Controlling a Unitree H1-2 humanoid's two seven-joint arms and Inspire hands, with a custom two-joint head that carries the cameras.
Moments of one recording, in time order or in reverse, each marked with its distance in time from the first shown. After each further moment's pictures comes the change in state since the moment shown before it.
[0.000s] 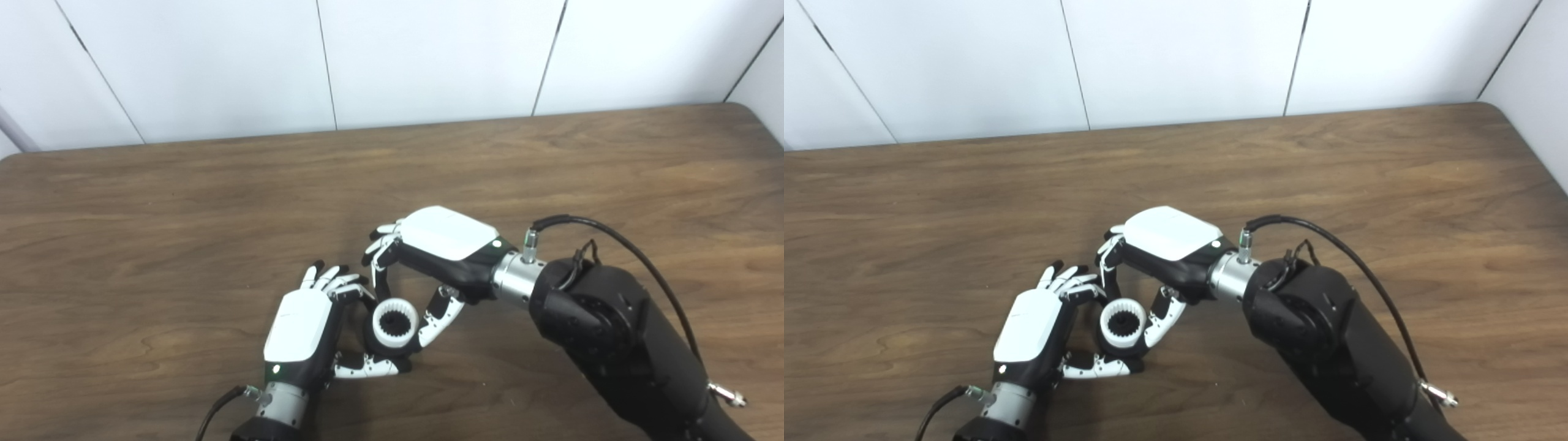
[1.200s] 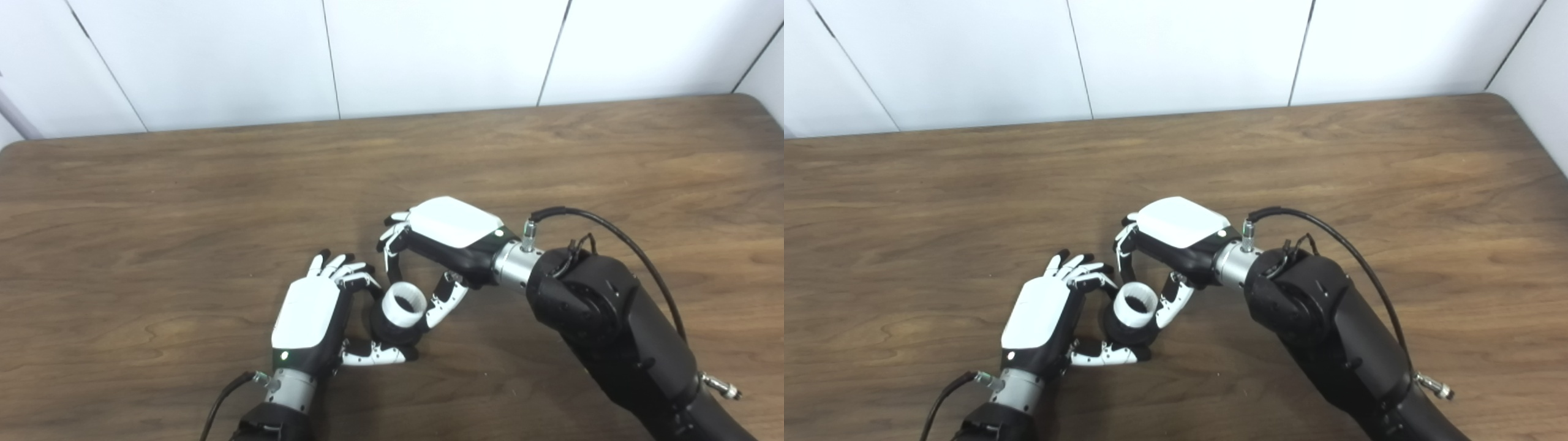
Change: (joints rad) left arm -0.011 -0.004 -0.027 -0.013 0.012 0.042 -0.008; right arm 0.011 0.002 -0.024 0.088 -0.033 -0.069 -0.044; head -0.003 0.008
